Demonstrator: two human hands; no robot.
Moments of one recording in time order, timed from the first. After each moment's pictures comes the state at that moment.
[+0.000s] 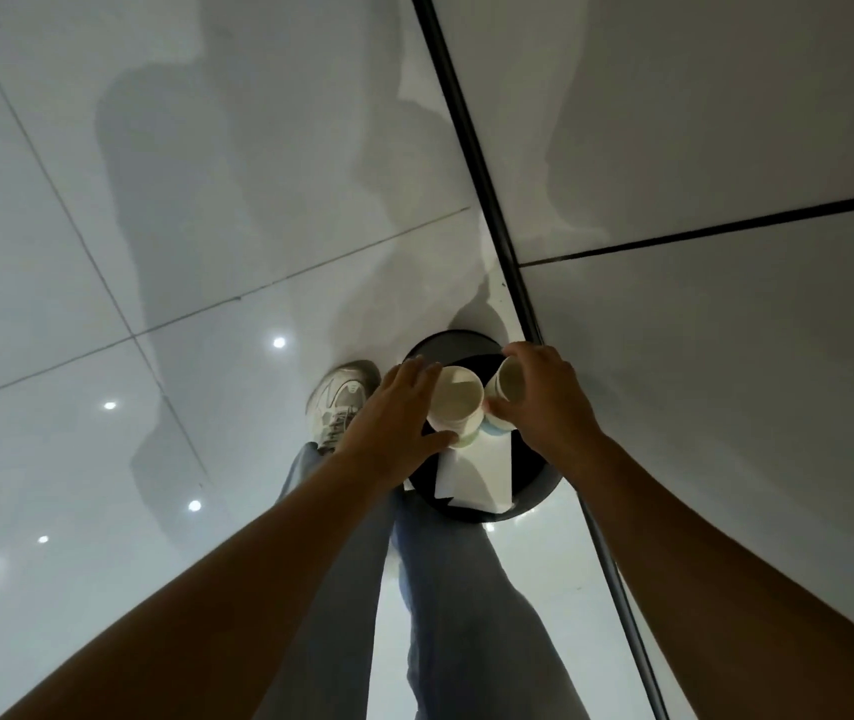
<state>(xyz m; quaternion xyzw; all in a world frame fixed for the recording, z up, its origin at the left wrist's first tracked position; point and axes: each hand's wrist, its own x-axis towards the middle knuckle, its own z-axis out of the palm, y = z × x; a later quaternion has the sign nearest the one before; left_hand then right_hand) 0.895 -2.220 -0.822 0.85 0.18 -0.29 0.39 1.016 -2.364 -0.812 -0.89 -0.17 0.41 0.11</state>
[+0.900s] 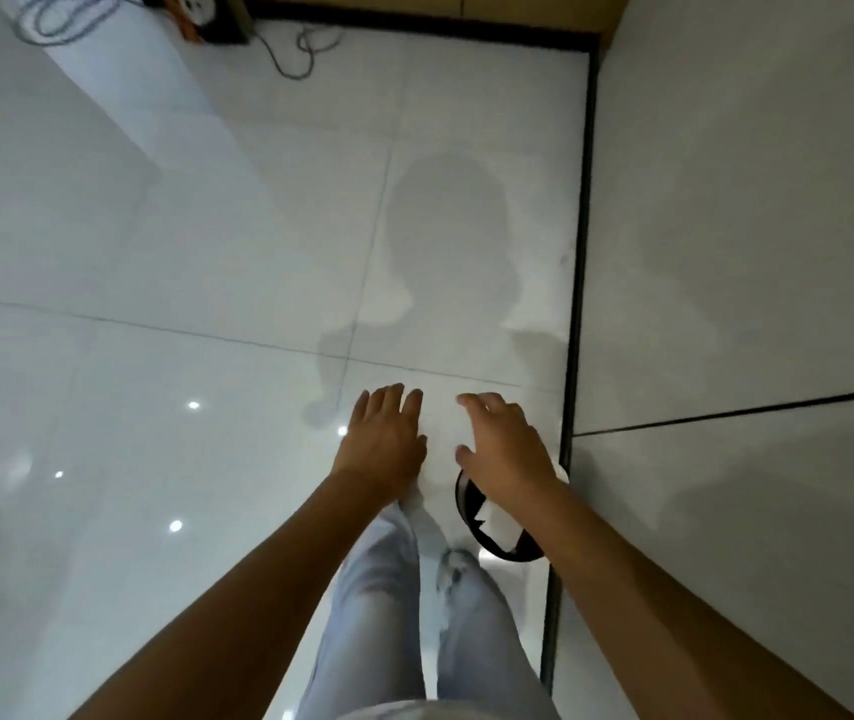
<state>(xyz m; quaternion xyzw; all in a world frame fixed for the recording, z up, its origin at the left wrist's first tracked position) 0.767 -2.201 -0.452 0.86 0.44 -0.17 0.20 0.904 -2.269 -0.458 -0.77 -0.54 0.34 0.03</state>
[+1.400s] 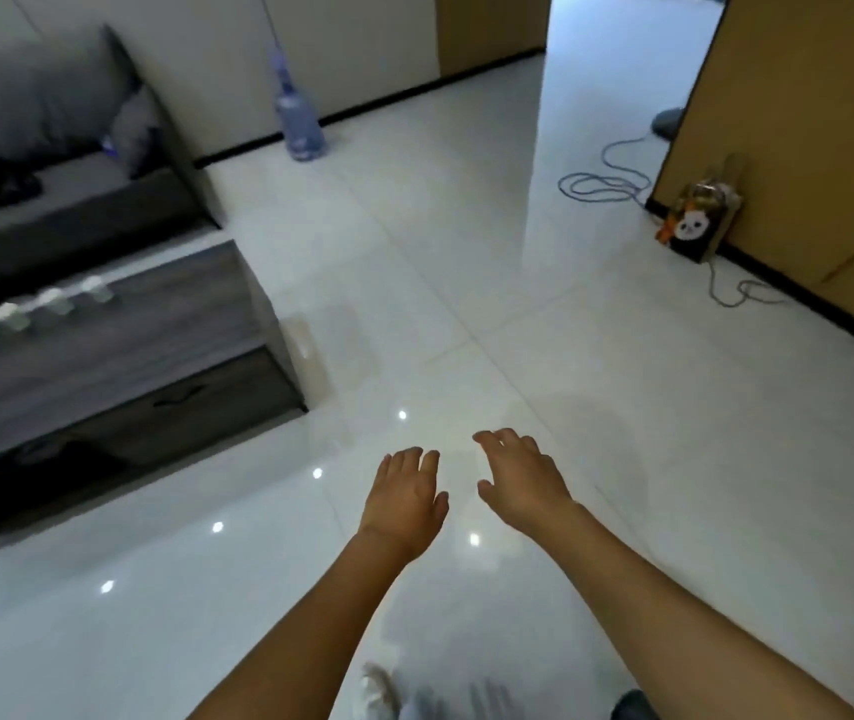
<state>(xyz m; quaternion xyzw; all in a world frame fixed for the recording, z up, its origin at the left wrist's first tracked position) 0.381 -2.355 -0.273 0.59 0.79 0.01 0.15 0.515 -2.262 -0.258 -0.44 -0.86 0.24 -0.04</state>
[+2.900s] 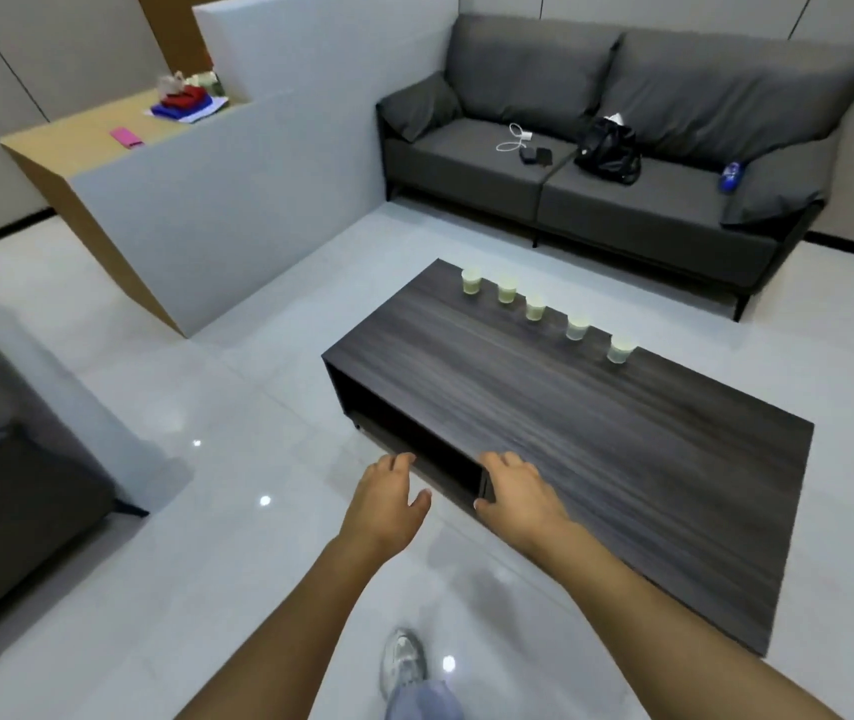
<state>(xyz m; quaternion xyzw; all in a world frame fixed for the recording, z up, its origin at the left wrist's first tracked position) -0.411 -2.651 -0.250 -0.01 0.96 0.25 0.12 -0.427 -2.470 -0.243 0.05 -0.95 0.21 -0.20</state>
